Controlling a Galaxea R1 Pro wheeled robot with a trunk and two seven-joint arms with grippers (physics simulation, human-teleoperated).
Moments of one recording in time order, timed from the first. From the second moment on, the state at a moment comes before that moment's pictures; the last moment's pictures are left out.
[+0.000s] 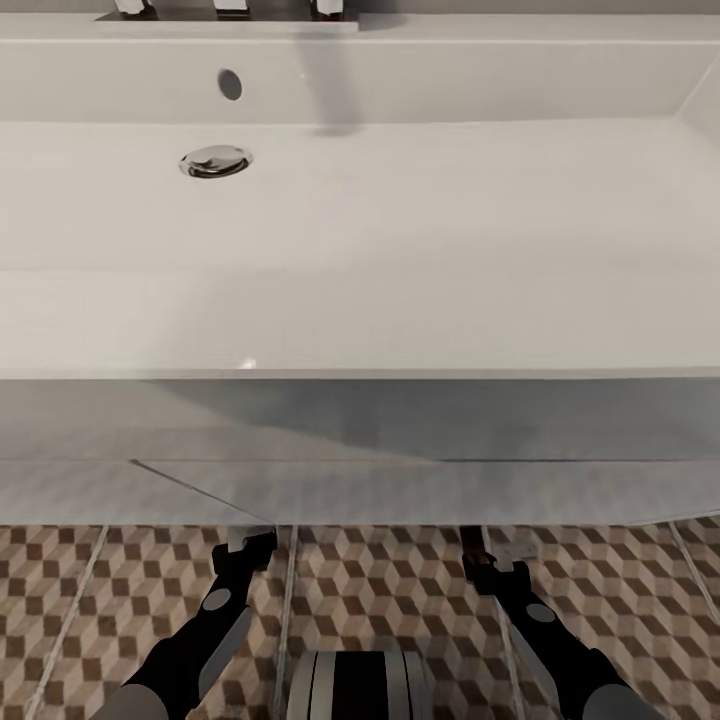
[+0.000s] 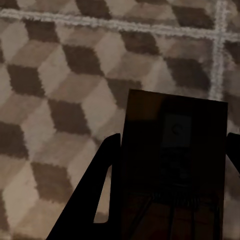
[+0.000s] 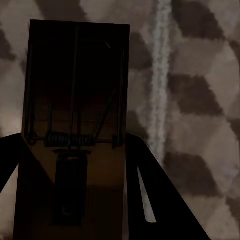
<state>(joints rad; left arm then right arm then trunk) -0.51 0.04 -0.34 -0.68 0.36 -0.17 0.33 -0.53 -0.11 0.19 -0.49 -0.13 -0.13 -0.03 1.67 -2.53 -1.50</state>
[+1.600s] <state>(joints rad) -0.51 0.04 -0.35 -0.68 0.36 -0.16 0.33 -0.53 -0.11 0.19 -0.49 -0.14 -0.13 -0.07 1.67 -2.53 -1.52</state>
